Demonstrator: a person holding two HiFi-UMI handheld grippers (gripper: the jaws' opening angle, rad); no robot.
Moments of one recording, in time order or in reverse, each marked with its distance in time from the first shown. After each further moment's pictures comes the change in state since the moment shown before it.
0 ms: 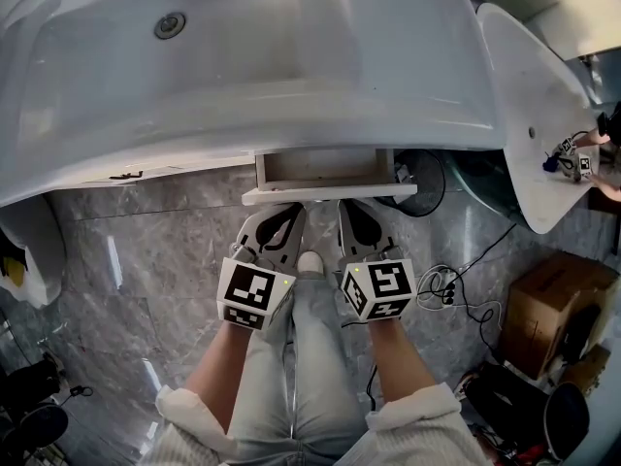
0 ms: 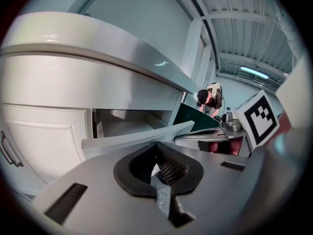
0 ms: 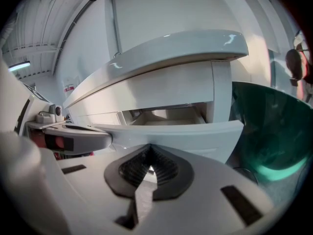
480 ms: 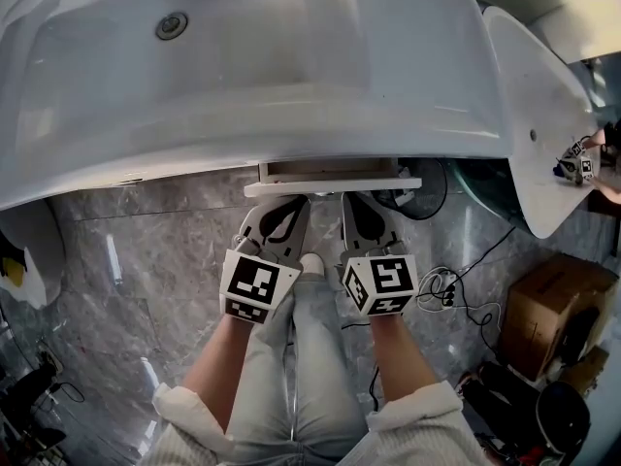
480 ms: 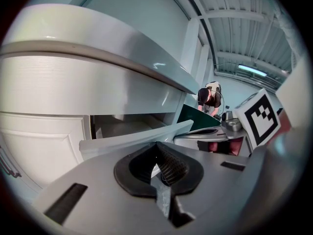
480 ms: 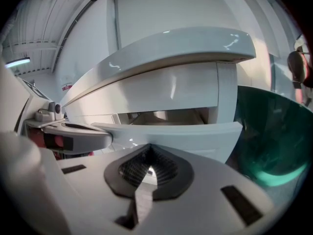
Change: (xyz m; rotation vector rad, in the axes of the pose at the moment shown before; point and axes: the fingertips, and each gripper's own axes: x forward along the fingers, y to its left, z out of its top) left arm 0.012 0.011 0.012 0.024 -0.013 -0.014; right arm 0.016 -0.004 0.012 -0.025 -0.020 -0.023
